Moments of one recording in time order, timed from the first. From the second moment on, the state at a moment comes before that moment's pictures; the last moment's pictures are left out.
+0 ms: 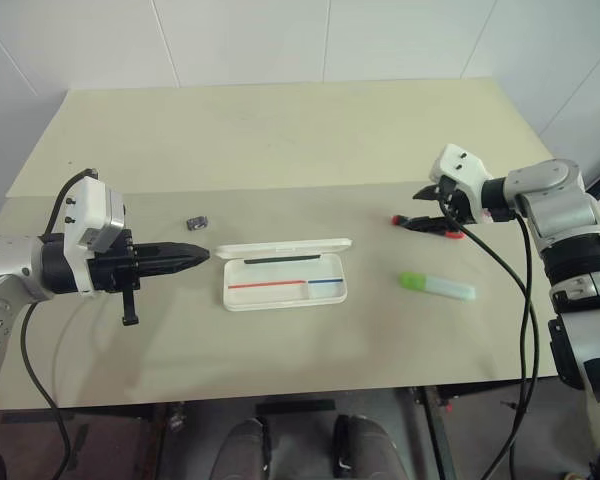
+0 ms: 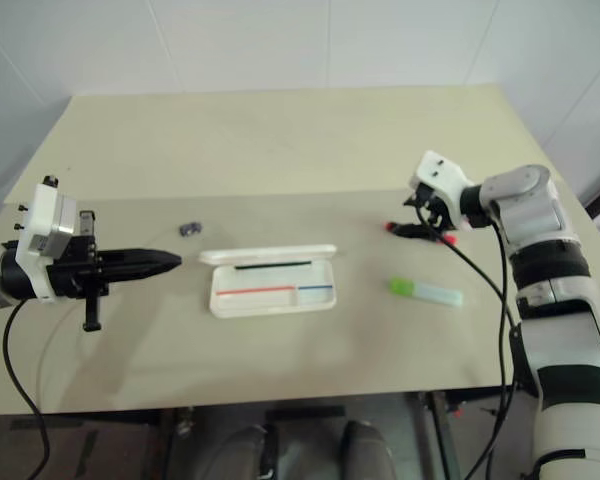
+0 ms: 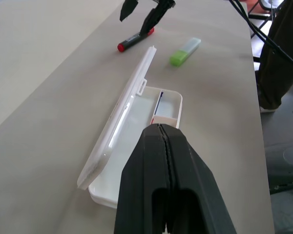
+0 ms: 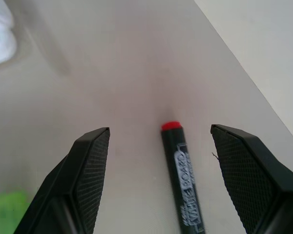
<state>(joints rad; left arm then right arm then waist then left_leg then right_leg) -0.28 1.00 0.34 -0.34 -0.72 0.63 -1.09 -1.12 -0.74 0.27 0.89 -0.05 0.13 1.18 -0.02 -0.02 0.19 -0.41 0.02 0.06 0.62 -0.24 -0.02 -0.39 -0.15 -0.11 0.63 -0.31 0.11</state>
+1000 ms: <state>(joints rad) -0.28 1.00 0.34 -0.34 -0.72 0.63 -1.09 -1.23 -0.64 0.28 1.26 -0.28 -0.01 1.07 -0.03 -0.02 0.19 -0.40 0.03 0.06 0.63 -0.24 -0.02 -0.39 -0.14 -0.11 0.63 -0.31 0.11</state>
